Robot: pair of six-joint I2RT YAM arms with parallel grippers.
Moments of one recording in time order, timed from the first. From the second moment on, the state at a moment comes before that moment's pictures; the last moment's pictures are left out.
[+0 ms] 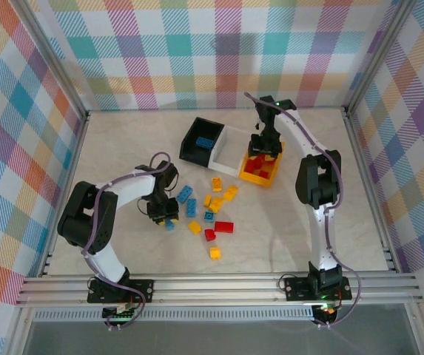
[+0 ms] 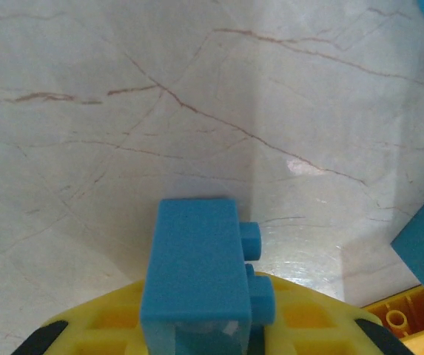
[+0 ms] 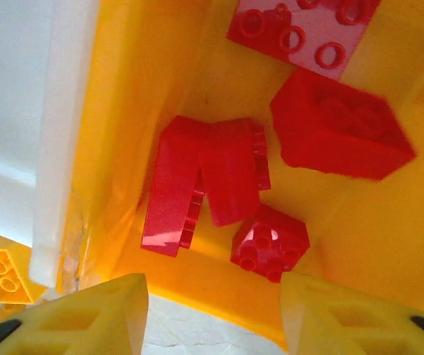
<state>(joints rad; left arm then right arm) -0.41 1.71 1.00 -0.90 0.18 -0.61 0.31 2.27 2.15 -1.35 -0.12 0.30</state>
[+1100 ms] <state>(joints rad) -0.36 2.48 2.49 -1.13 0.11 -0.55 0.66 1.67 1.24 -1.00 -0.39 0.37</state>
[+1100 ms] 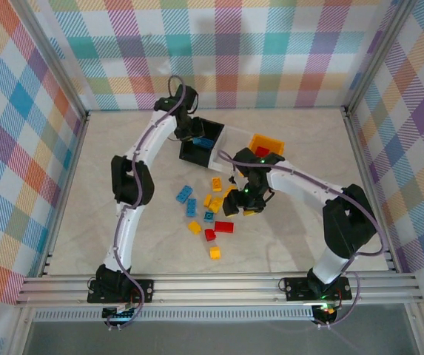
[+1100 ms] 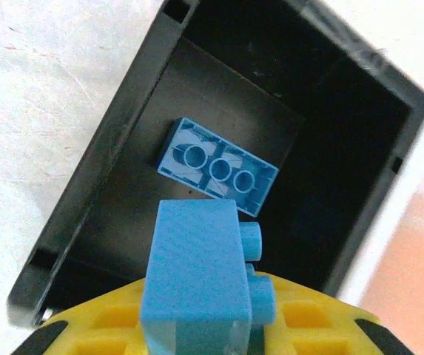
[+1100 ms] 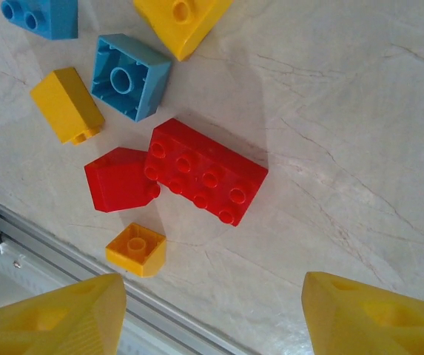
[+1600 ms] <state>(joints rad) -0.37 2.52 2.50 -1.14 0.13 -0.57 0.67 1.81 1.26 -0.95 -0.40 0.28</state>
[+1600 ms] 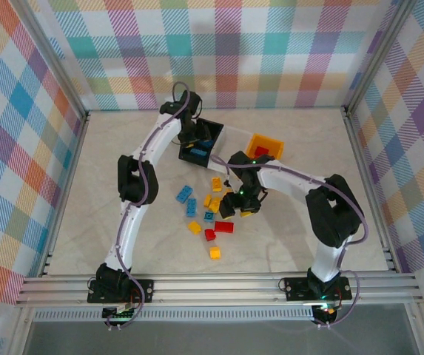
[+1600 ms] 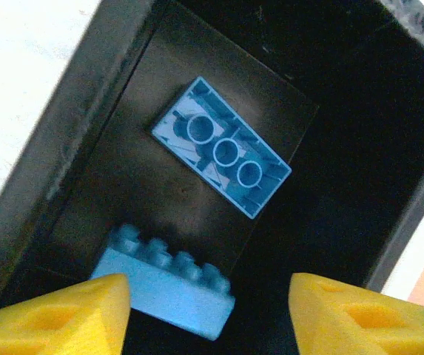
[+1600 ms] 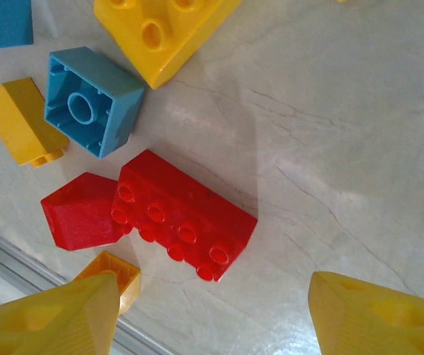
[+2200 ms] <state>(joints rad) -0.37 1.84 1.68 -1.08 0.14 -0.55 0.78 1.88 1.26 -0.87 -0.23 -0.14</state>
